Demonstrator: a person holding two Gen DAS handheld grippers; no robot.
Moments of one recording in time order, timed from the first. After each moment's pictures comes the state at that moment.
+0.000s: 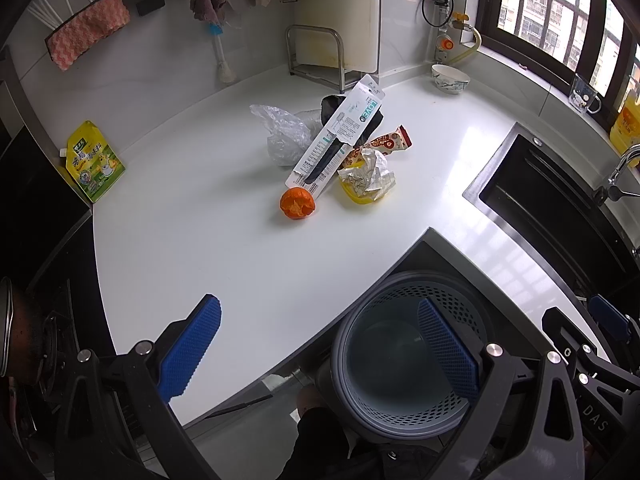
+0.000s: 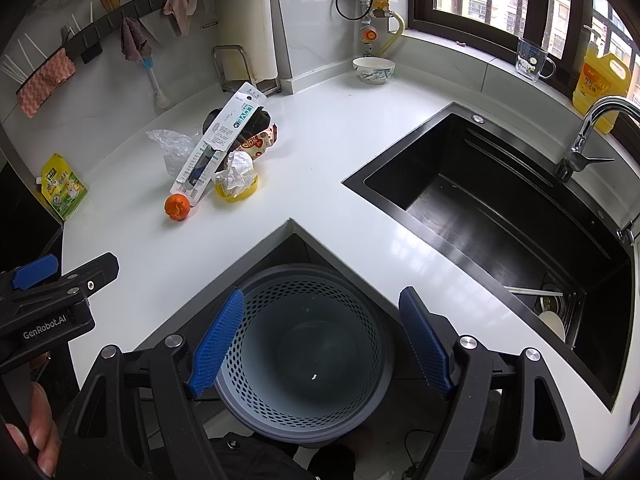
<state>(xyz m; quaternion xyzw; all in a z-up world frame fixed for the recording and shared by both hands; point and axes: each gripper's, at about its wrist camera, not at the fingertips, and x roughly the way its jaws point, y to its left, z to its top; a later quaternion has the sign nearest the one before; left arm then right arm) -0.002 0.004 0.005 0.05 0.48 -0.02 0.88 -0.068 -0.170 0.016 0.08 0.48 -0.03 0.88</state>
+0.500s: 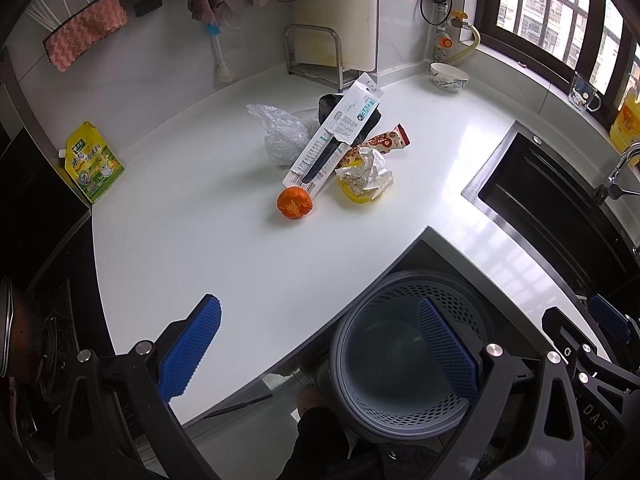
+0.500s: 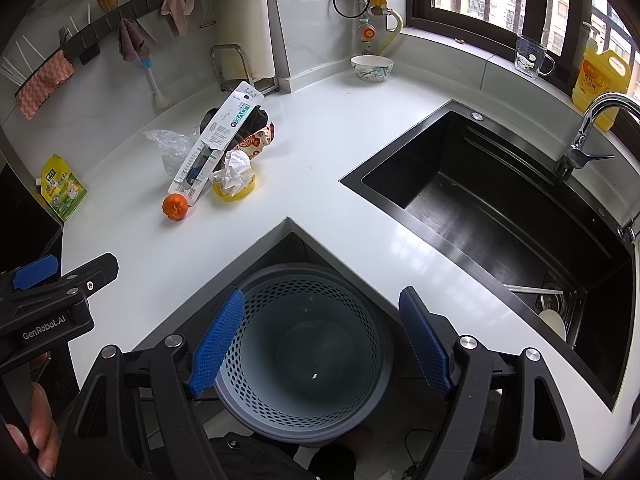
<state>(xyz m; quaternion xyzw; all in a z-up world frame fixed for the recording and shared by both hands) -0.001 0.002 0.002 0.05 0.48 -0.02 0.88 -0.067 -0.172 0.013 0.08 0.48 -0.03 0.87</state>
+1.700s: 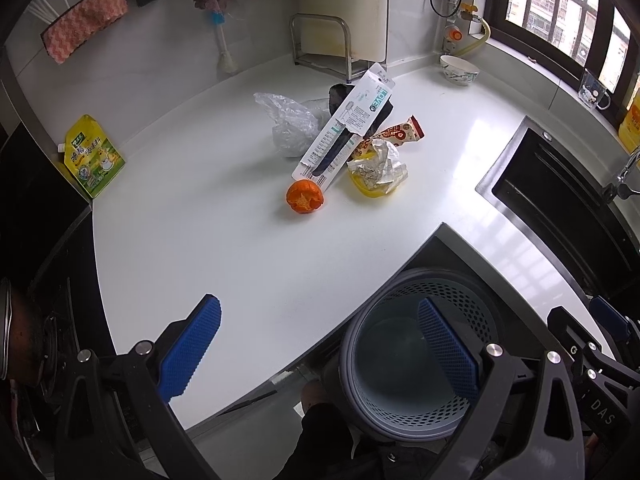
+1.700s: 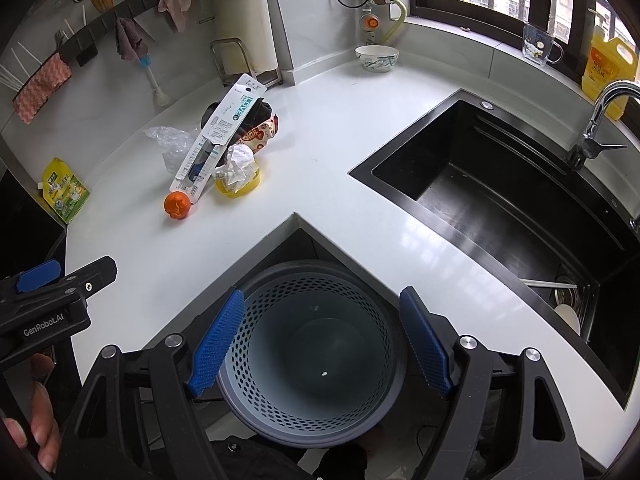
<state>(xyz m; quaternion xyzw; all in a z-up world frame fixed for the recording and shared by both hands) 0.012 0.013 -0.012 0.05 0.49 -0.01 0.87 -0.055 -0.170 -0.004 0.10 0.48 -0.02 0.87</state>
